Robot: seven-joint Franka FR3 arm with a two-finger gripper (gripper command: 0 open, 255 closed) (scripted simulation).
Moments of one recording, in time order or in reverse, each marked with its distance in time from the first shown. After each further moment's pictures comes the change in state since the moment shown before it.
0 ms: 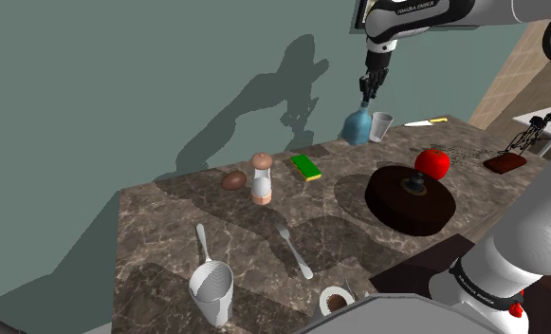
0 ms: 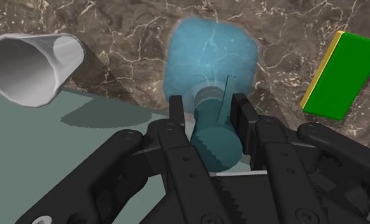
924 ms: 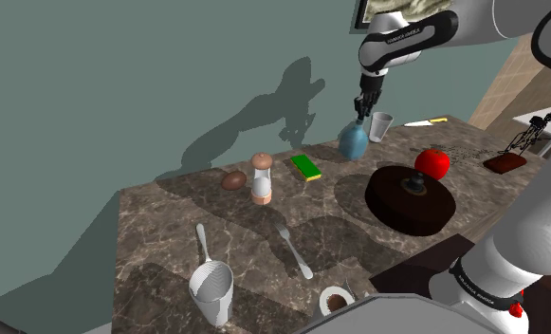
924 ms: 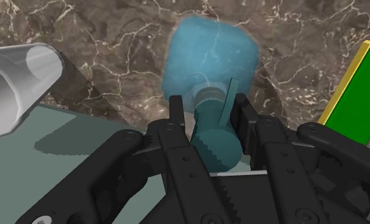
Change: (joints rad) arm -0.003 0.035 -0.001 -0.146 0.000 0.180 0.015
